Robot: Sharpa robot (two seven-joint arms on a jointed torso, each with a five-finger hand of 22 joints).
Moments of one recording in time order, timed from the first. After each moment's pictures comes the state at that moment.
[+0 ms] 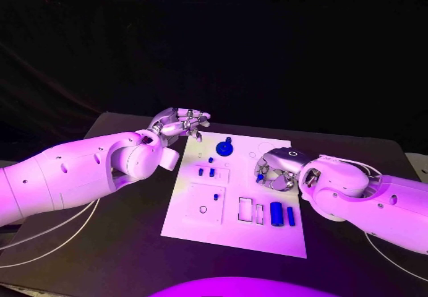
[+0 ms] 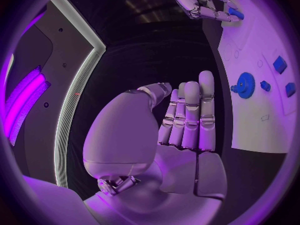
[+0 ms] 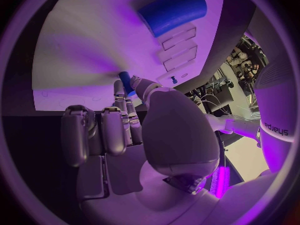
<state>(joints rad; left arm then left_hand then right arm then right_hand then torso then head) 1.17 -0.85 -0.02 1.45 -0.09 -0.21 0.32 1.38 -0.18 0.55 0.14 0.26 0.92 0.19 0.15 0.44 1.02 0.11 0.40 0.31 1.09 0.03 1.12 0.51 0.18 1.08 0.11 0.81 0.62 1.16 -0.80 -0.12 1.61 -1.67 -0.21 -0.20 1.37 -0.18 0.48 0.15 0.10 1.01 0.13 0.18 0.38 1.18 0.07 0.13 0.14 1.47 0.00 1.39 1.18 0.05 1.46 0.10 1.39 1.31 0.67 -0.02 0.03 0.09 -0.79</state>
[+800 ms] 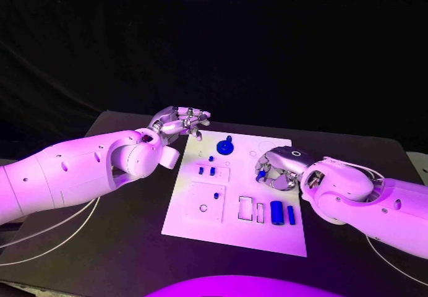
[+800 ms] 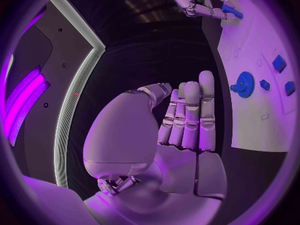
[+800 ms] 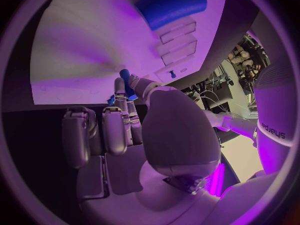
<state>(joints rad) 1.17 -0.85 -0.02 1.45 -0.09 -0.21 0.32 1.38 -0.18 0.55 0.14 0.26 0.92 0.19 0.15 0.44 1.02 0.11 0.40 0.31 1.09 0.03 1.12 0.51 0.18 1.08 0.12 0.81 0.62 1.15 -0.82 -0.11 1.65 -1.69 -0.30 -0.21 1.39 -0.16 0.55 0.11 0.06 1.07 0.12 0.21 0.39 1.26 0.05 0.13 0.14 1.46 -0.01 1.39 1.18 0.05 1.47 0.09 1.42 1.31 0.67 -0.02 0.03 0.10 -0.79</state>
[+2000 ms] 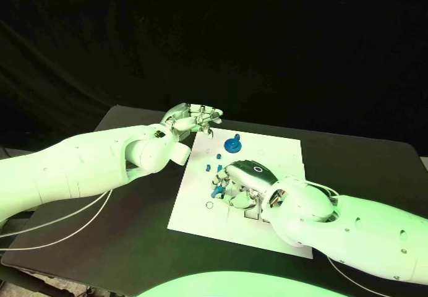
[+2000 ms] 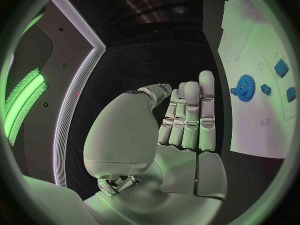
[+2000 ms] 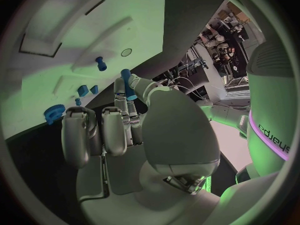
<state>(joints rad) 1.17 -0.83 -0.02 1.44 -0.09 -0.21 0.32 1.38 -0.17 0.55 0.14 0.26 0.92 0.19 0.15 0.44 1.02 0.11 0.40 0.31 1.09 0.03 1.12 0.51 0.18 1.08 0.12 0.81 0.62 1.06 -0.60 -0.12 1.69 -1.62 -0.39 -0.18 1.38 -0.16 0.55 0.11 0.05 1.06 0.12 0.22 0.39 1.26 0.05 0.13 0.14 1.46 -0.01 1.39 1.18 0.05 1.46 0.09 1.42 1.31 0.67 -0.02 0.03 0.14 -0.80</state>
